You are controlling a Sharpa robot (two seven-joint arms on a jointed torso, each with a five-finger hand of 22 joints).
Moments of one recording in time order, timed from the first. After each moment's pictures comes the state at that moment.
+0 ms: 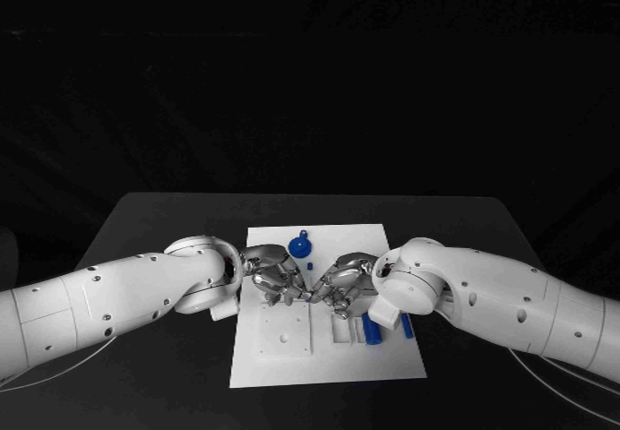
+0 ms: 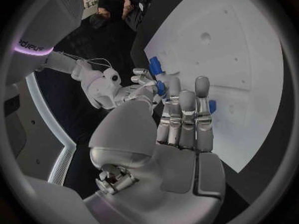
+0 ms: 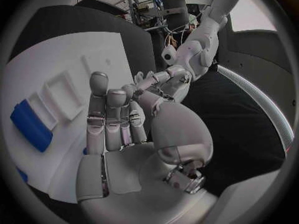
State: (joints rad) left arm 1.24 -0.69 -0.17 1.40 -0.94 0.10 -0.03; left_hand 1.28 0.06 0.02 0.15 0.63 0.96 0.07 0.34 0.22 1.16 0.00 0.61 0.25 1.09 -0.04 1.34 0.45 0.06 1.13 -0.06 0.44 1.31; right arm 1.02 -0.64 0.11 1.45 -0.57 0.02 -0.47; right_hand 1.10 0.08 0.69 -0.25 0.04 1.15 0.09 0.06 0.07 1.12 -0.01 0.86 0.80 1.37 -0.08 0.85 1.06 0.08 1.45 -0.09 0.33 1.31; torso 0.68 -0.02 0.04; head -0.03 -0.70
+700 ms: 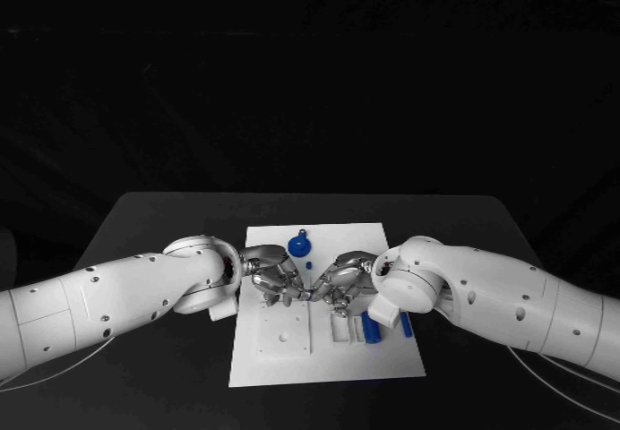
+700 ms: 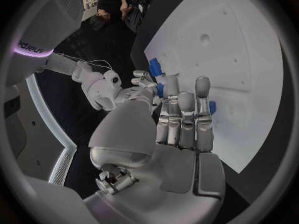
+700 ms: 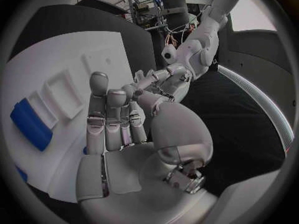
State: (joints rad) left arm 1.24 -0.69 -0.17 1.41 -0.96 0.11 -0.03; left_hand 1.28 0.06 0.04 0.18 0.62 1.04 0.04 0.24 0.59 1.21 -0.01 0.59 0.26 1.10 -0.05 1.36 0.47 0.05 1.13 -0.07 0.46 1.31; right arm 1.02 -0.64 0.11 1.45 -0.57 0.01 -0.47; right_hand 1.10 0.08 0.69 -0.25 0.05 1.15 0.09 0.06 0.07 1.12 -0.01 0.86 0.80 1.37 -0.08 0.85 1.06 0.08 1.45 -0.09 0.33 1.31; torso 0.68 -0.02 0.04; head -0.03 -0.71
